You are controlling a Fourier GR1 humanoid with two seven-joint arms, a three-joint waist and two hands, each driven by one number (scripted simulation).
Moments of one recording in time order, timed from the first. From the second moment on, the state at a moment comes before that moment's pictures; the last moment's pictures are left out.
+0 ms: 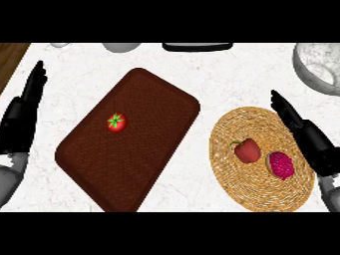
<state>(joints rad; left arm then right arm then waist) -0.28 0.61 -0.29 -1.48 0.14 0.44 0.02 -0.15 -0.55 0.28 -1.52 -0.19 -0.05 -0.08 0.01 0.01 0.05</state>
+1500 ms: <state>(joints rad) -0.19 0.39 -0.45 -1.54 0.30 0.13 -0.02 -0.37 -0.70 0.53 -1.49 0.48 0.12 0.17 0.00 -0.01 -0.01</state>
